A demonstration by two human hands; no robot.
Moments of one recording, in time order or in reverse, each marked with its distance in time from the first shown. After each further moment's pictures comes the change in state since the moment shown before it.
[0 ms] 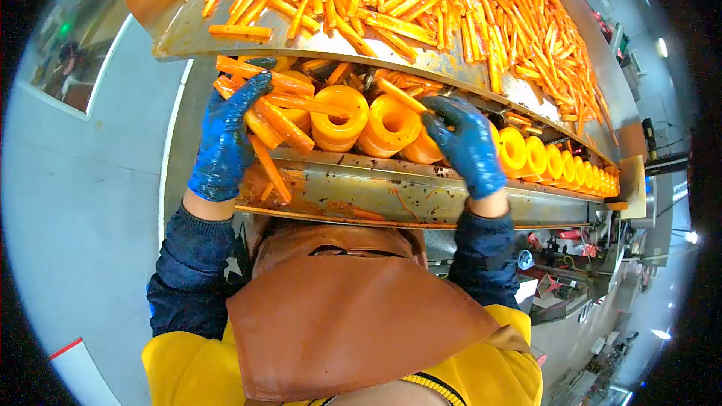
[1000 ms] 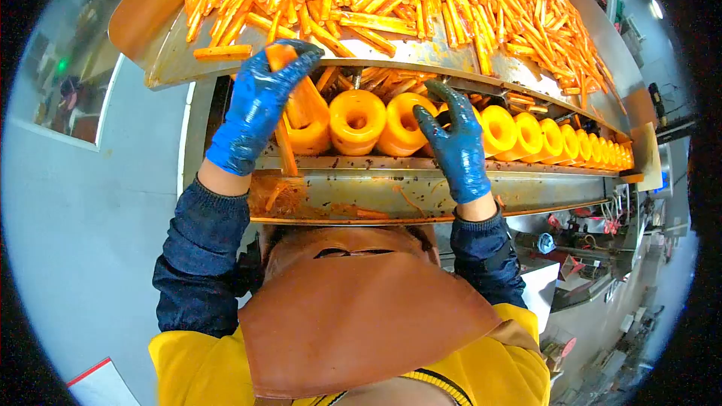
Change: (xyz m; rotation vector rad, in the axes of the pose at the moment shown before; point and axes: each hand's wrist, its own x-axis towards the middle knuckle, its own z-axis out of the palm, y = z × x) left_hand 0.047 -0.008 0.061 0.484 -0.287 0.104; right_hand -0.022 0.008 0.021 0.253 0.289 0.225
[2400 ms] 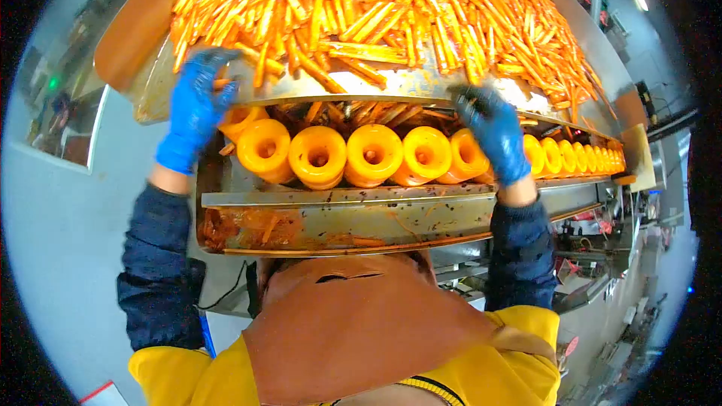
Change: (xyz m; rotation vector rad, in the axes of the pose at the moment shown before) left_hand 0.058 -0.034 -0.100 1.088 0.062 0.634; right_hand 0.071 0.032 -0.054 -0.183 -0.114 -0.064
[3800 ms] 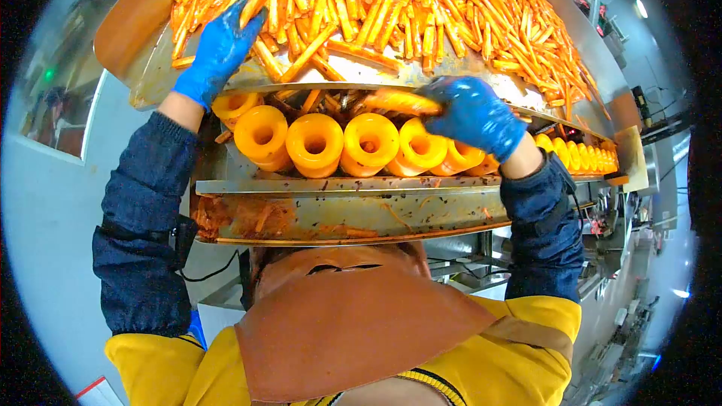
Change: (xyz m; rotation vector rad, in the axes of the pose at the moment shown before) left_hand 0.055 -0.013 0.045 -0.227 0.012 -0.321; right_hand 0.026 -0.048 -0.010 -0.280 -0.570 -0.313
